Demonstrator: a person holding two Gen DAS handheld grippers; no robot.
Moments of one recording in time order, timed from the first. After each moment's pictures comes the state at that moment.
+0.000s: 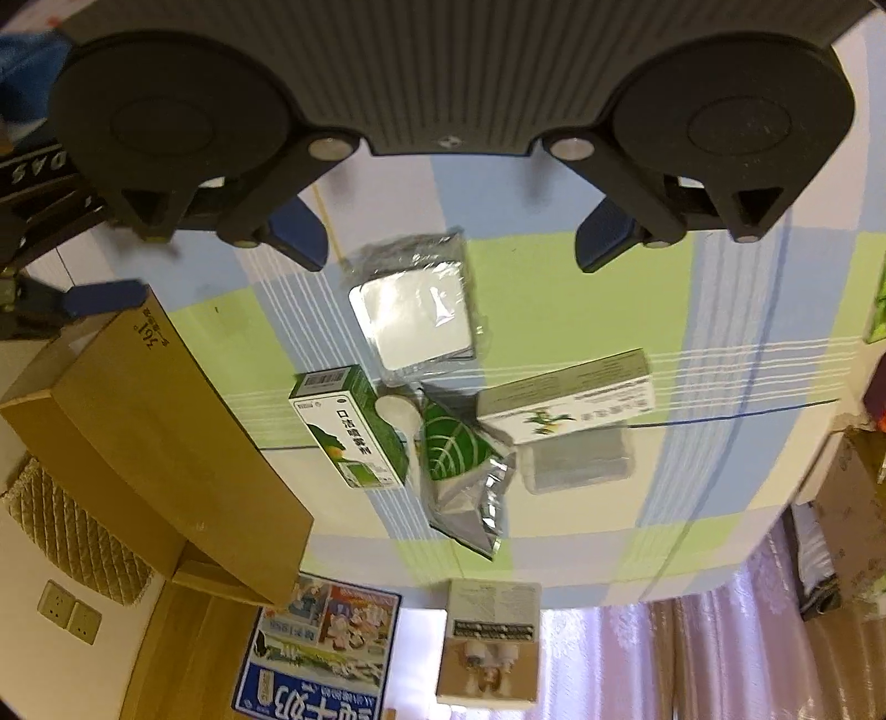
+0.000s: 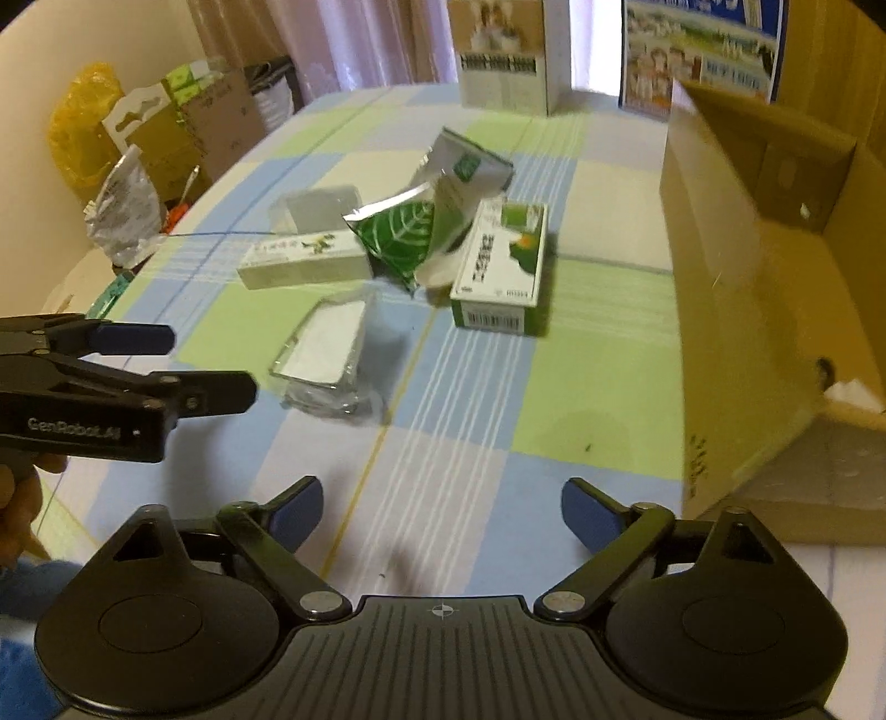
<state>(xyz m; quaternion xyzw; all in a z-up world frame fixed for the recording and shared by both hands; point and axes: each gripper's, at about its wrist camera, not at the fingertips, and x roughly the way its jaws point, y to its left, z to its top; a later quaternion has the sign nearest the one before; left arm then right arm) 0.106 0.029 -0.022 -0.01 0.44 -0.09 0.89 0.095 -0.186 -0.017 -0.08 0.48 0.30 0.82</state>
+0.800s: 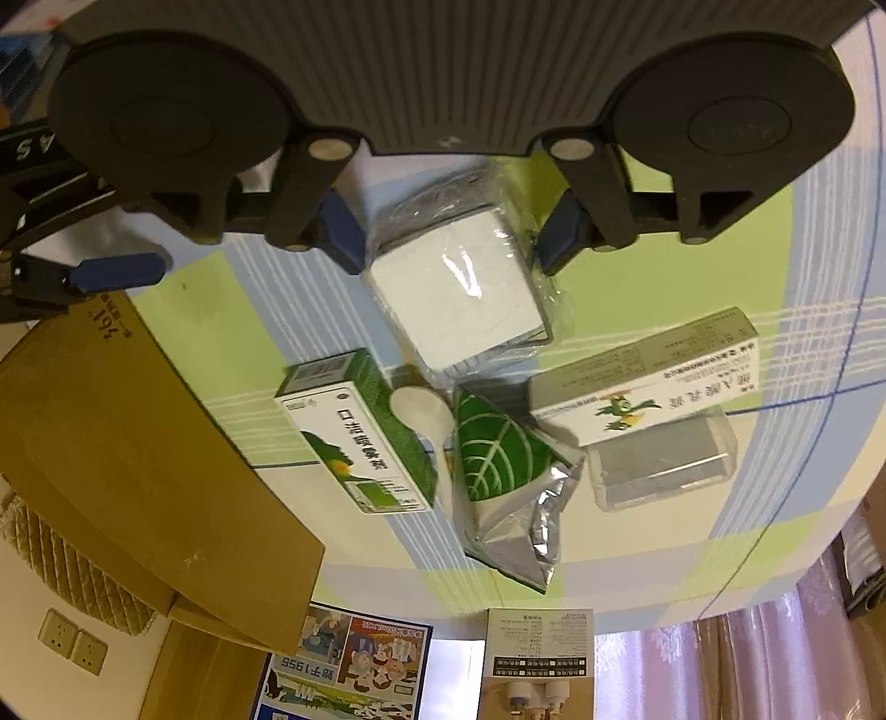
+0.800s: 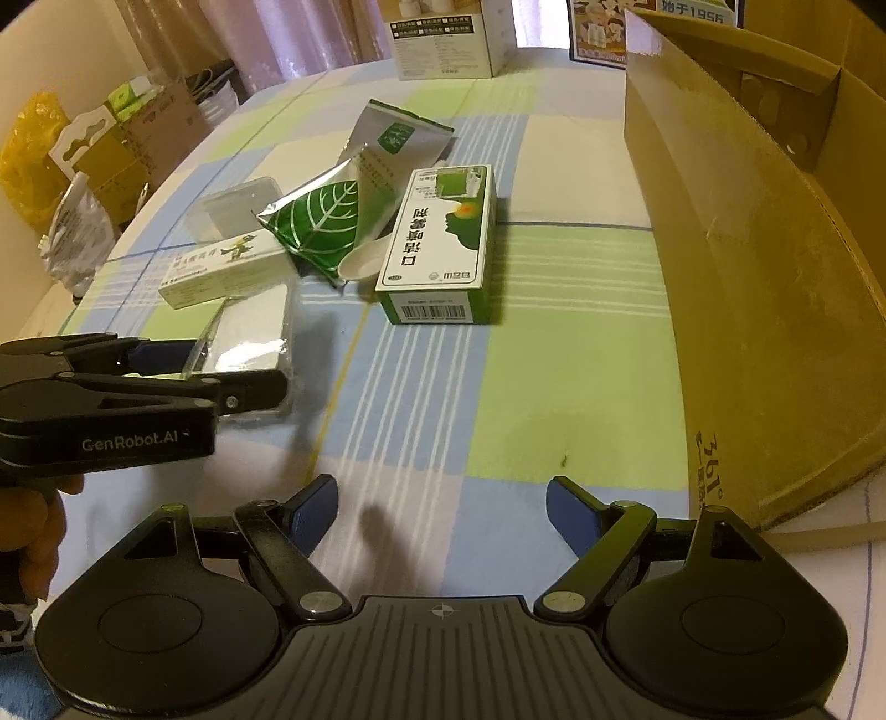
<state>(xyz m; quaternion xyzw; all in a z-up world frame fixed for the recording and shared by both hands) 0.162 0.005 -0.069 0.00 0.45 -0.11 0.89 0.134 -0.187 -0.050 -0.04 0.51 0.26 0.82</state>
